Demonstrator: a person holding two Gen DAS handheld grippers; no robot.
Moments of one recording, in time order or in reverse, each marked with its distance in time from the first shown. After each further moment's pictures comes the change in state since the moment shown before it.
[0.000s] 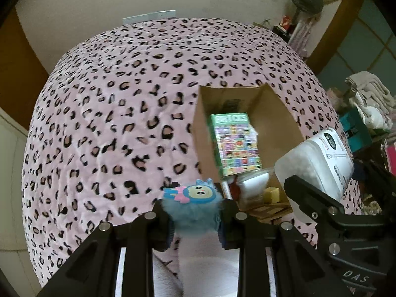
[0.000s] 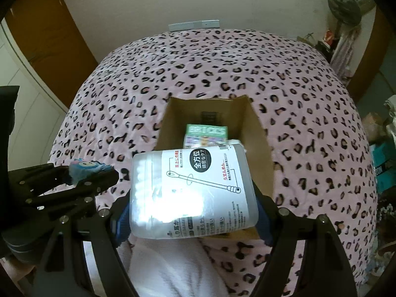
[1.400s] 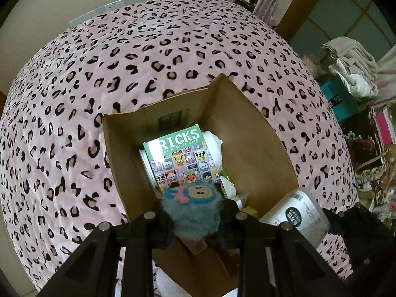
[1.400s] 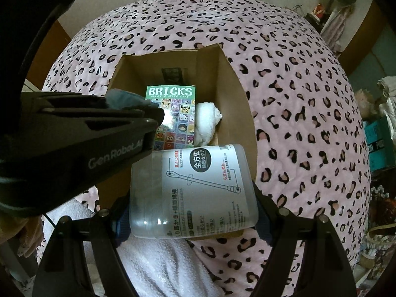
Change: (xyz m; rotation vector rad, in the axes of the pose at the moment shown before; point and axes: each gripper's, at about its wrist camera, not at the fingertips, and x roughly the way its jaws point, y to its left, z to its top) left arm 0.087 -0.065 0.064 0.189 0.125 -0.121; right arm 0.065 -0.026 -0.013 0.009 0.199 -0.091
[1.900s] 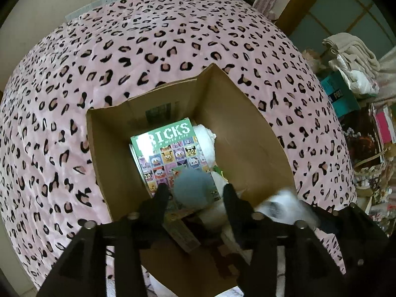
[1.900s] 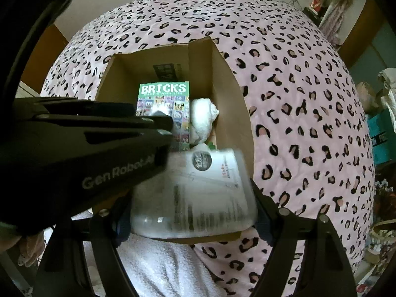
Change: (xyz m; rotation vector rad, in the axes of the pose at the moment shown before) left arm 0.010 -0.008 0.002 -0.010 0.048 -0.011; right arm 0.006 -0.010 0.000 0.029 0.000 0.023
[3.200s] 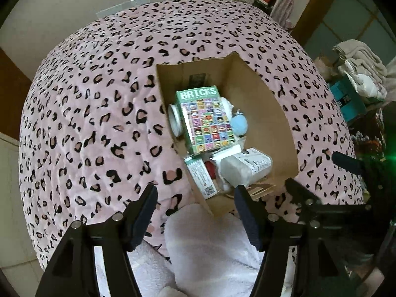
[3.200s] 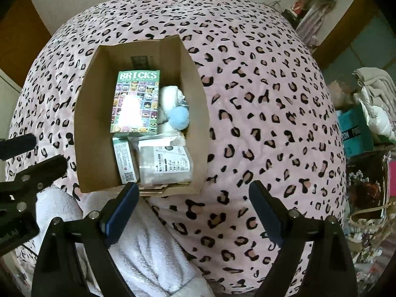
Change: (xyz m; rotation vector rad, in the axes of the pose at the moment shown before) left arm -0.076 0.008 -0.093 -0.088 -0.045 0.112; right arm -0.040 -0.012 -0.030 -0.019 0.022 -0.172
